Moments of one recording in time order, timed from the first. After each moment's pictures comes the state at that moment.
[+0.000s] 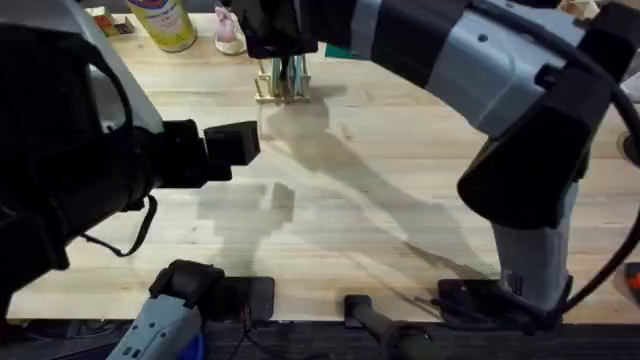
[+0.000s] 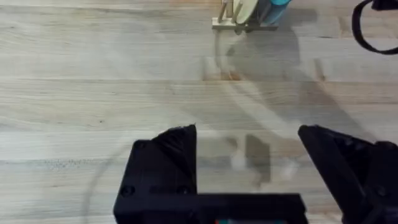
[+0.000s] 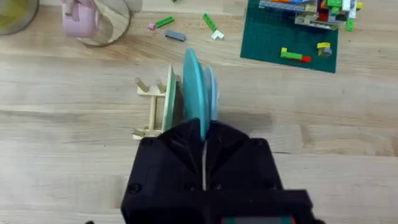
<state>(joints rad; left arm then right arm) -0.20 0.66 0.95 -1.08 -0.08 -0.21 0.86 2.24 2.21 -0.96 0.59 0.66</state>
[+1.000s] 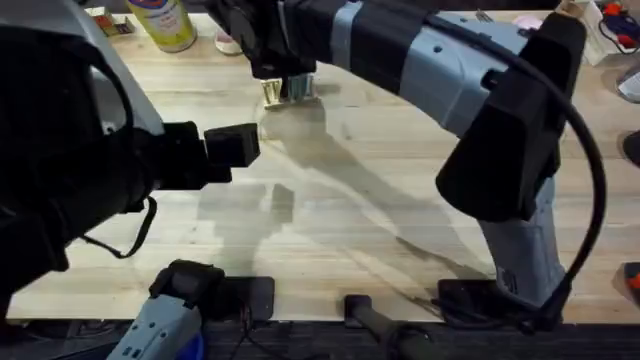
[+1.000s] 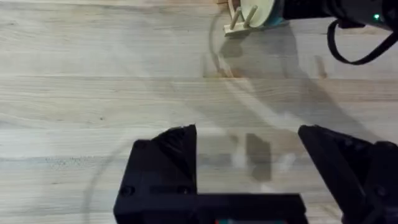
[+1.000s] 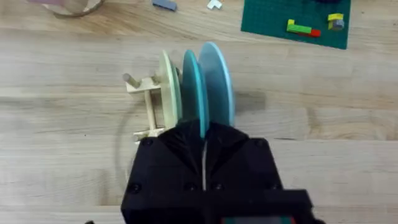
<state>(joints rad) -0.20 0.66 0.95 -1.09 -0.08 -0.21 0.86 2.32 2.21 -1.01 0.57 0.70</state>
